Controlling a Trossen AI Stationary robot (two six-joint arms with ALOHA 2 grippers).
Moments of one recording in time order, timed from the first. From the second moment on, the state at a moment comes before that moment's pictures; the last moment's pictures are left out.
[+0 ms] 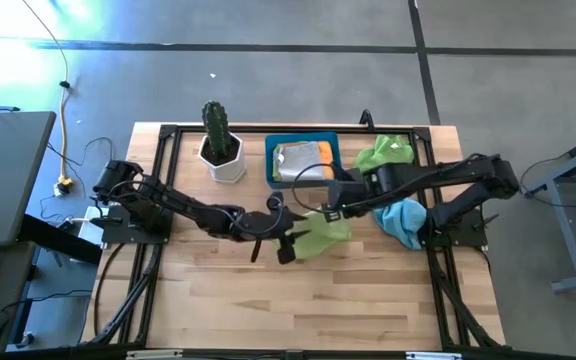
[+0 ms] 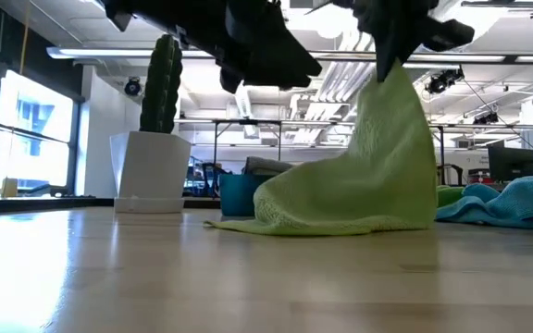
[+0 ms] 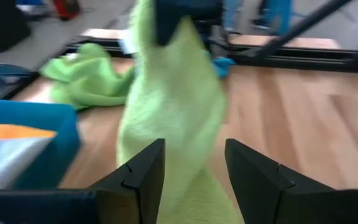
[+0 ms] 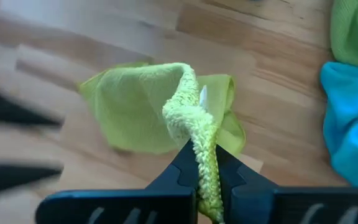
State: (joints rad) left arm -0.11 1.70 0.96 0.35 -0.40 -0.13; right arm 0.09 1.52 1.42 -1.18 0.15 1.34
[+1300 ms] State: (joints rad) left arm -0.11 1.96 0.96 0.13 -0.12 -0.23; right arm -0.13 1.65 1.42 -1.09 0.25 0.81
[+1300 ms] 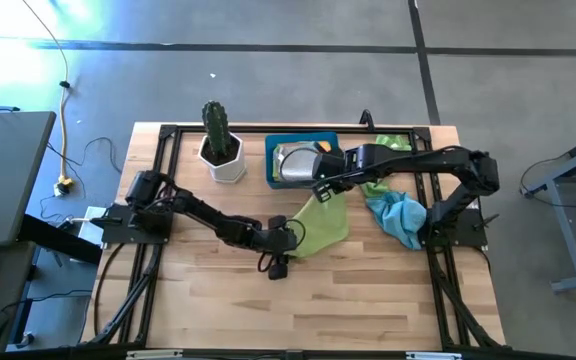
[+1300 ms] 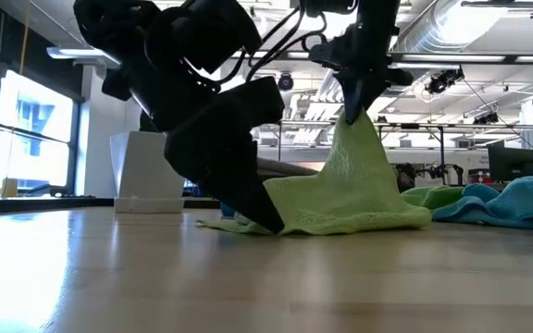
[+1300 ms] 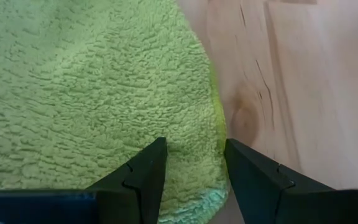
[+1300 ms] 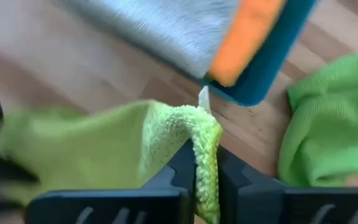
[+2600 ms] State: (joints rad) left arm -0.20 1.65 0.95 -0.03 -0.19 -0.39; right arm 0.10 1.57 0.87 -0.56 0.10 -0.33
